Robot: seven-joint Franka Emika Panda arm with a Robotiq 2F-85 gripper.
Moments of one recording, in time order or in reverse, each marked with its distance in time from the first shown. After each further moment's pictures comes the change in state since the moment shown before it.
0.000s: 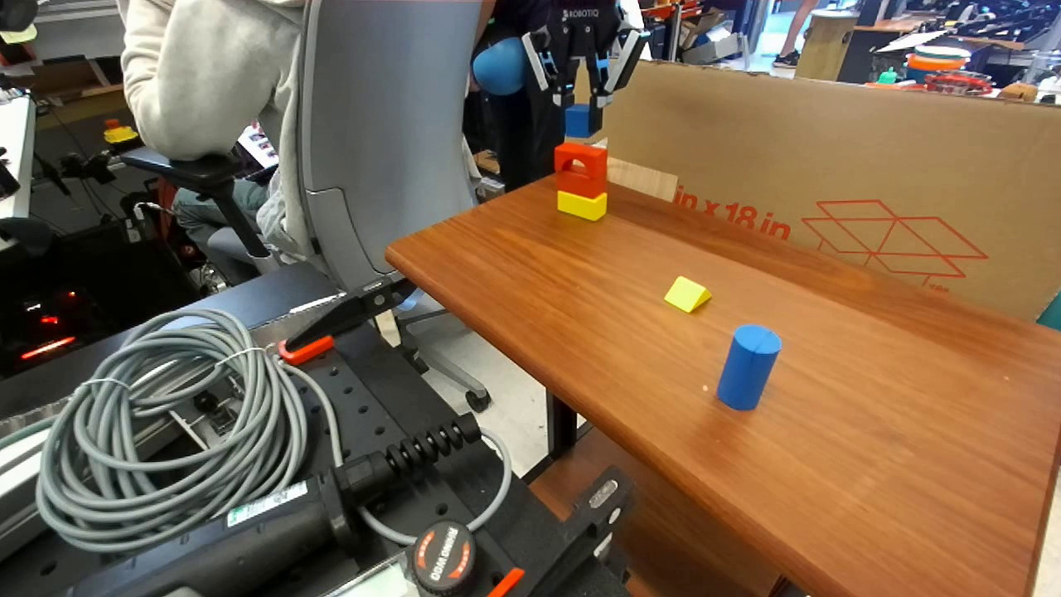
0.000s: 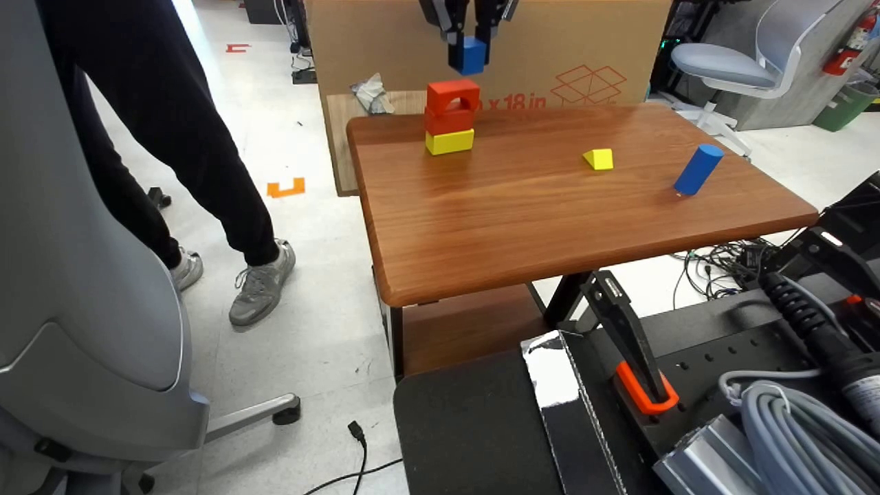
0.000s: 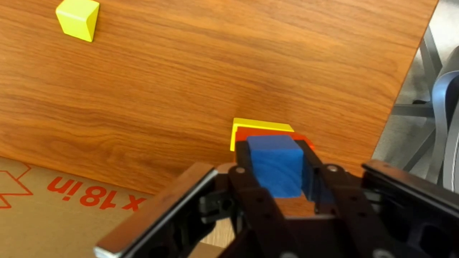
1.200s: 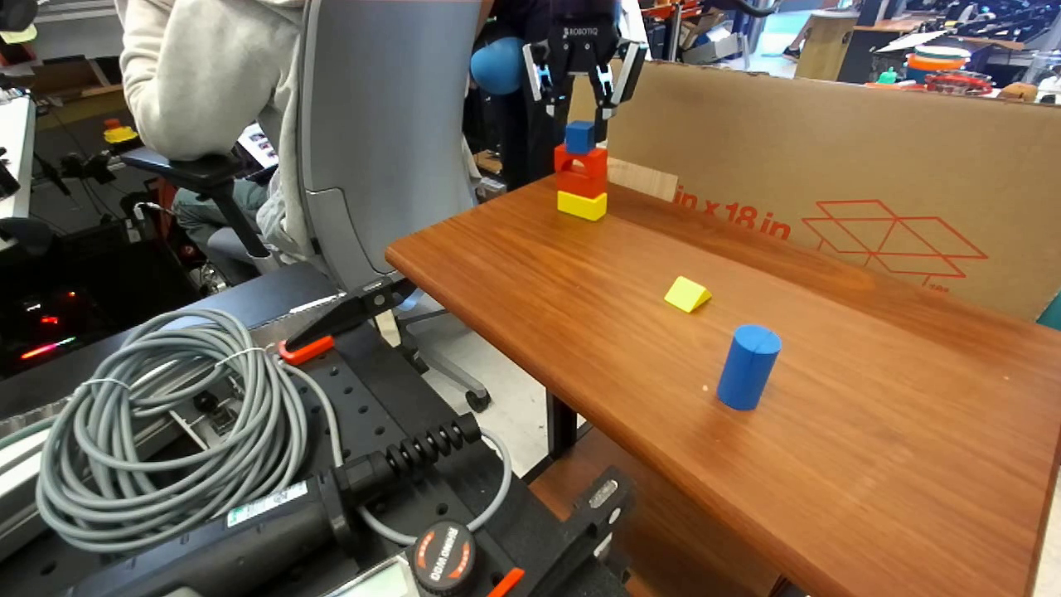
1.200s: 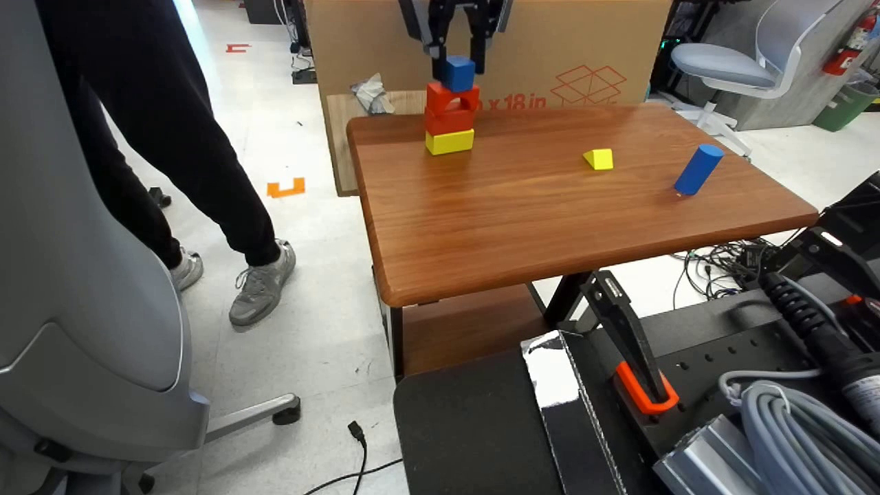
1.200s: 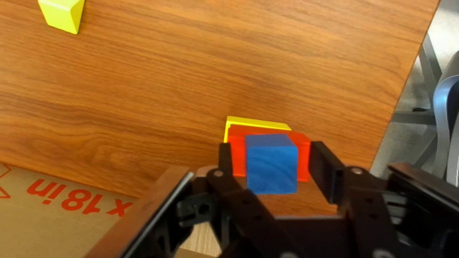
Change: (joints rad) arm 0.014 0.080 0.000 0.099 0.000 -0.054 -0.003
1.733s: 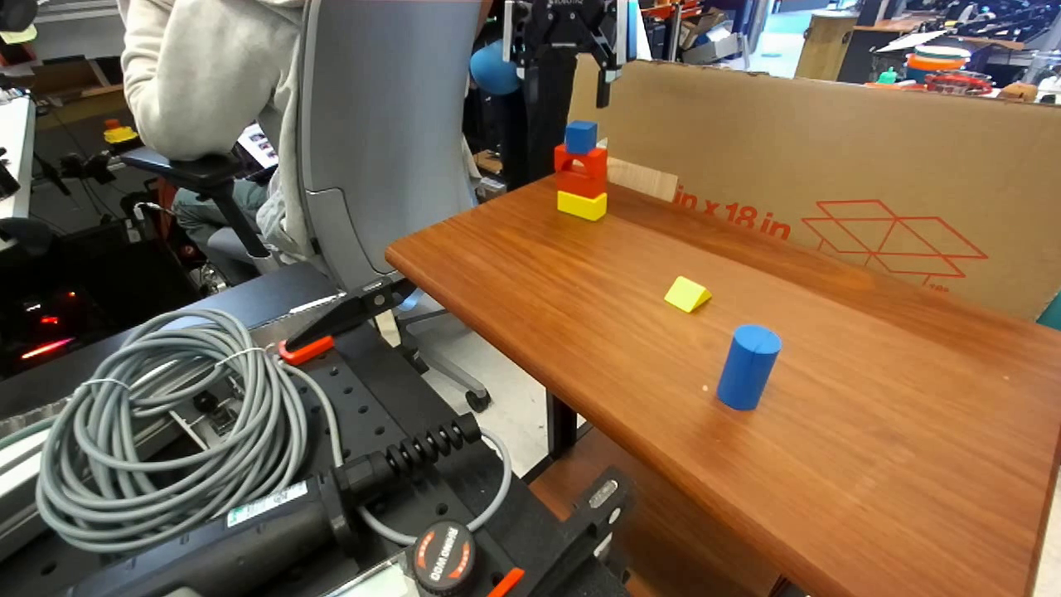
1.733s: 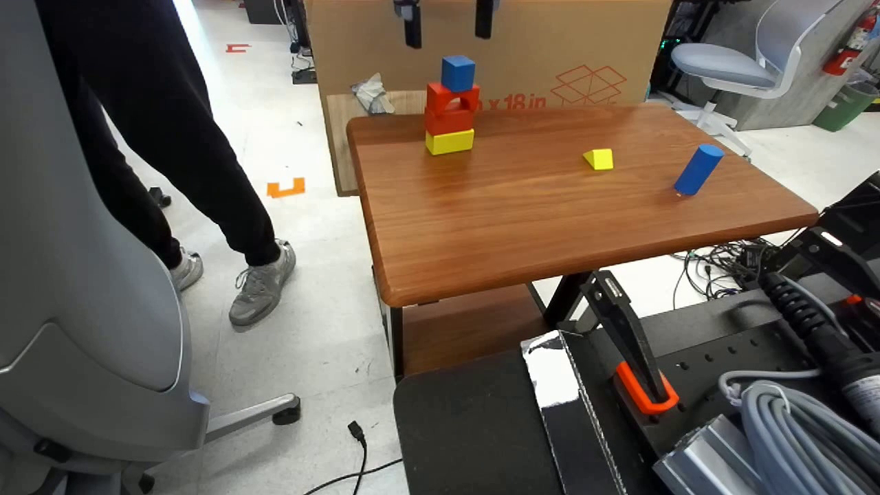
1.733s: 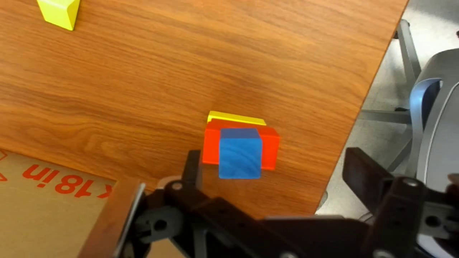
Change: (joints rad) arm 0.003 -0.084 0.019 -0.064 0.022 0.005 -0.028
